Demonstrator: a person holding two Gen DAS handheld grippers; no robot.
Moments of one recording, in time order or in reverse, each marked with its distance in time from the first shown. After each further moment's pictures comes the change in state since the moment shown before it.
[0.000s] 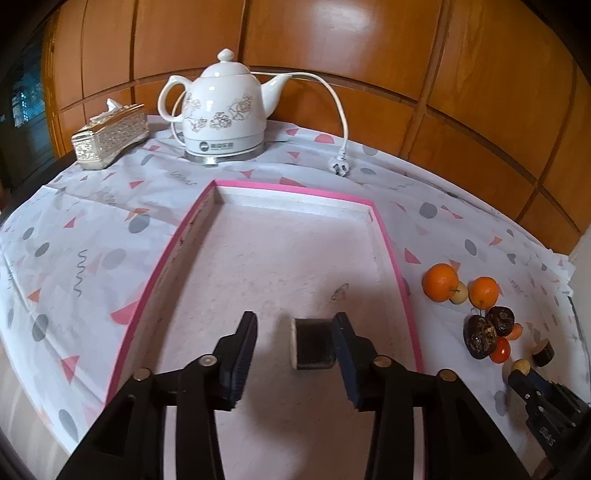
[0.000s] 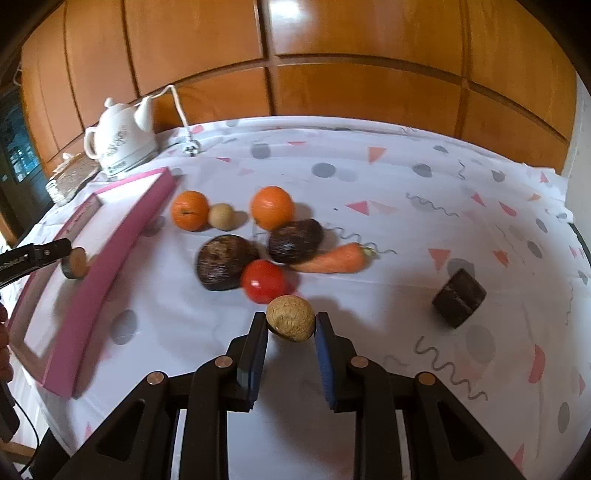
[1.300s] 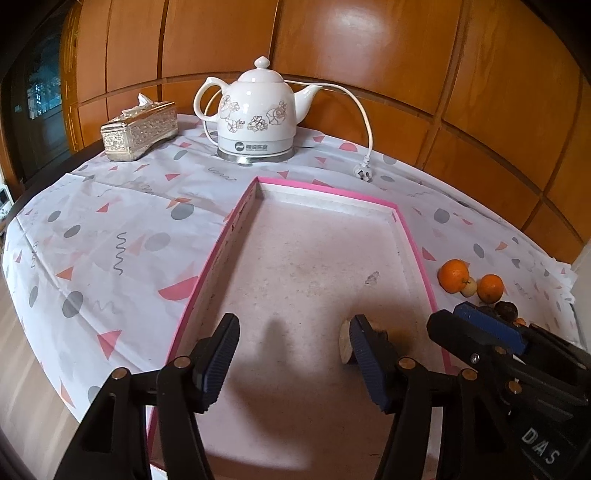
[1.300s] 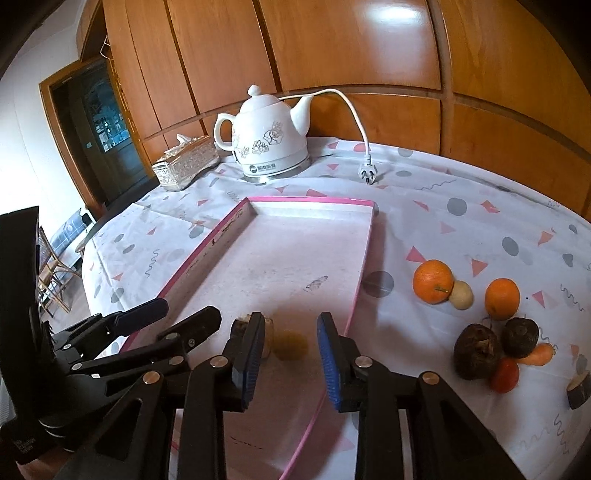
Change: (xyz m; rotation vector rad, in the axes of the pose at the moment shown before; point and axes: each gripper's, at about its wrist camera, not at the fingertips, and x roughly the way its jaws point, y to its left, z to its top) left arm -0.026 0.032 -0.018 -0.039 -0.024 0.014; right arm -0.002 0.160 0.046 -0.180 -0.016 0.326
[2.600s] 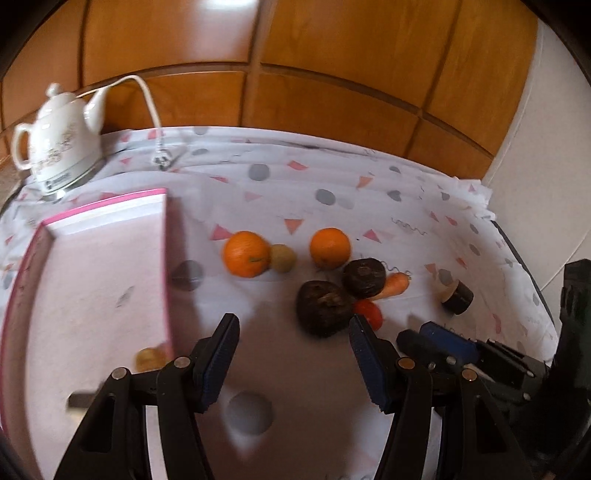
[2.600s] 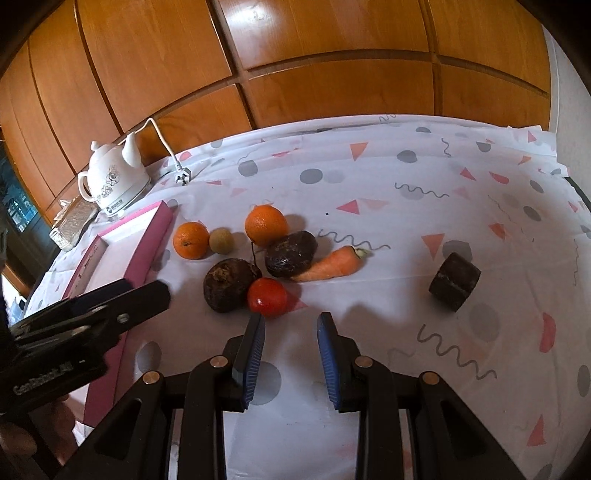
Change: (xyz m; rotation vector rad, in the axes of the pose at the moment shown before) left arm 0.034 -0.174 -0.002 0.326 0.122 -0.351; right arm -0.063 -0.155 -0.070 0.362 -0.026 -0.277
